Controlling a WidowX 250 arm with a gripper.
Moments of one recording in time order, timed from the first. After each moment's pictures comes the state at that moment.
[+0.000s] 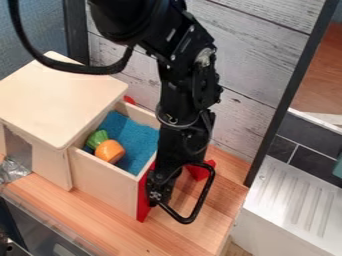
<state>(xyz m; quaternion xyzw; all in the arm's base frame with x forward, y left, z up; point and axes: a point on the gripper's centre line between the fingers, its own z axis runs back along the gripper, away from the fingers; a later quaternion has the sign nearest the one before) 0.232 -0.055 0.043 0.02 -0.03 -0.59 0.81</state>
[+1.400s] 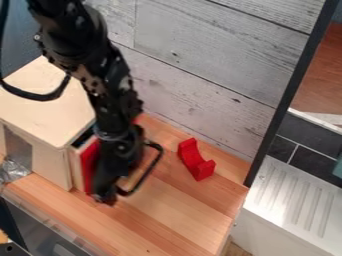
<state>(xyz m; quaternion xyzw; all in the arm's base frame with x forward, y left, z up) 0.225 0.038 -0.026 0.02 -0.01 -0.58 0.81</state>
